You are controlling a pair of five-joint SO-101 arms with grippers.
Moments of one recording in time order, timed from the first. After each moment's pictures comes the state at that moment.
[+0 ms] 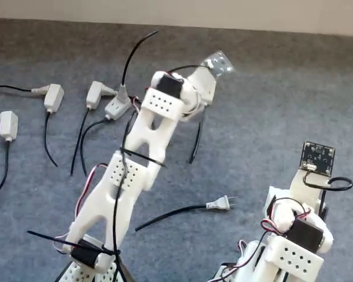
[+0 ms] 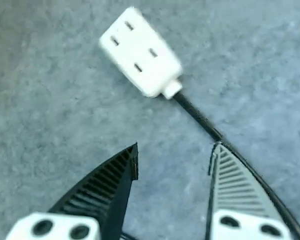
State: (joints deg) left arm 19.6 72.8 -90.0 87.9 -28.5; right arm 22.9 -76.6 67.6 72.7 12.2
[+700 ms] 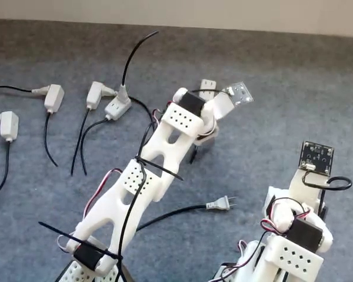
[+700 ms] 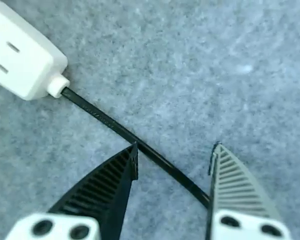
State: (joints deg) left arm 27.0 80.3 -93.4 96.0 -28.3; right arm 22.6 -76.6 67.6 72.7 12.2
